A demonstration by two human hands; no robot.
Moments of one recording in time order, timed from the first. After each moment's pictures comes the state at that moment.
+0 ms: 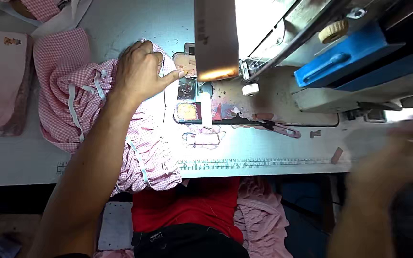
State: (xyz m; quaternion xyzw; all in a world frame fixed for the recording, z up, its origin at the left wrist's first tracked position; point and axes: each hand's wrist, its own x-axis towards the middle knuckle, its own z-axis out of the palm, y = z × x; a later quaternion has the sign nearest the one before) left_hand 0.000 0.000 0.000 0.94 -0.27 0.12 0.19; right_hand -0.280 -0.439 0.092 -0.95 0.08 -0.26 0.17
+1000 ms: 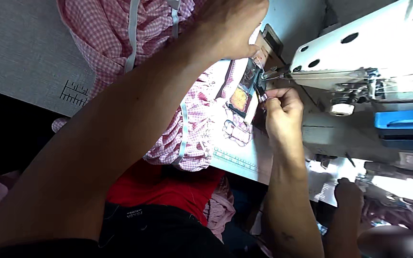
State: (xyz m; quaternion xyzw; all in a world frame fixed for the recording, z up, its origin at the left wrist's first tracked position) left_hand -0.016 -0.006 0.036 0.92 -0.27 0.01 0.27; right_hand -0.142 -0.234 0.061 -0.96 0.07 0.03 0.26
